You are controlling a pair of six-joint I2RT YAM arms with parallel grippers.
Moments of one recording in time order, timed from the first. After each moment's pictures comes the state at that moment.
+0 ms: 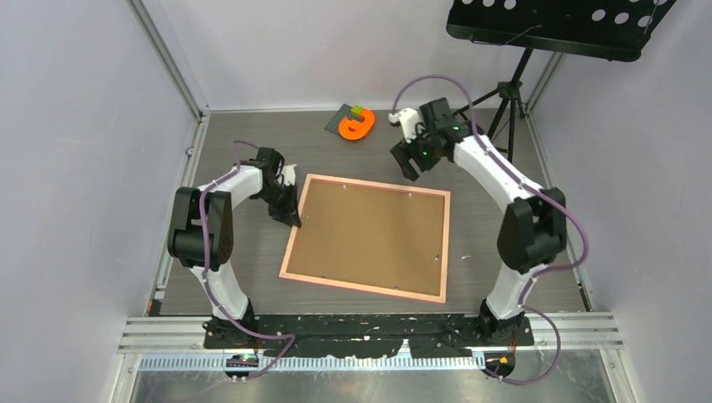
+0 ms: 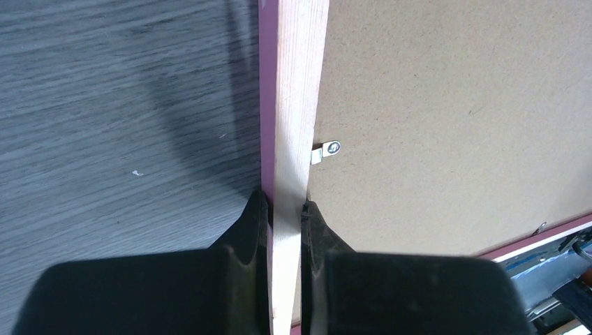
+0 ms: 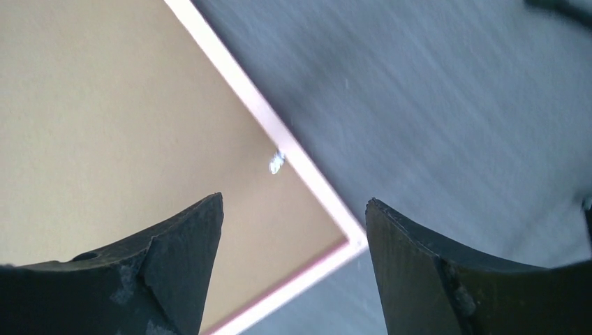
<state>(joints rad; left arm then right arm) -0.16 1.82 1.15 -0.70 0.36 -0.11 0.38 1.84 1.62 -0.73 -0.16 -0.40</state>
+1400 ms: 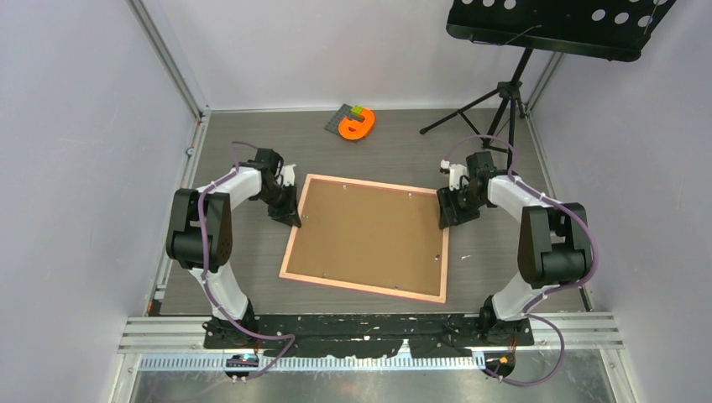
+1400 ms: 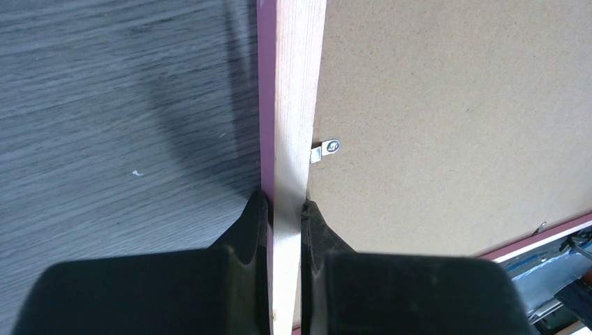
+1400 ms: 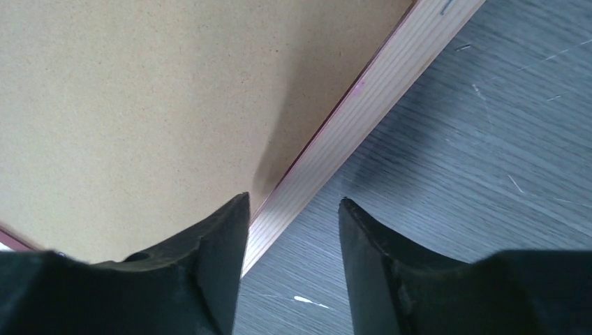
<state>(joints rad) -0.15 1.81 1.13 -0.68 0.37 -0.11 0.06 1.62 0.97 -0.61 -0.33 -0.22</state>
